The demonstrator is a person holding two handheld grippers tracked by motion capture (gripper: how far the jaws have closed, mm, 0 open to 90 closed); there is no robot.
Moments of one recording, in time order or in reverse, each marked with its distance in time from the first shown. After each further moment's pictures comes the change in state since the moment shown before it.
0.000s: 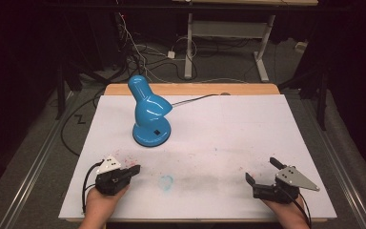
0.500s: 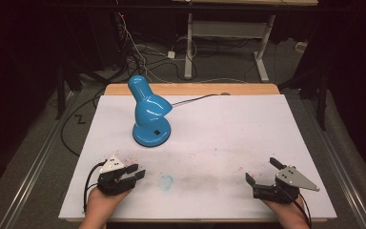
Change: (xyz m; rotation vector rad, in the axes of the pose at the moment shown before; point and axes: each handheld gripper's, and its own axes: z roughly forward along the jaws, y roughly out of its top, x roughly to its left) left arm 0.001 -0.001 0.007 0.047 -0.012 0.005; right arm 0.000 0.000 -0.001 0.002 0.001 0.003
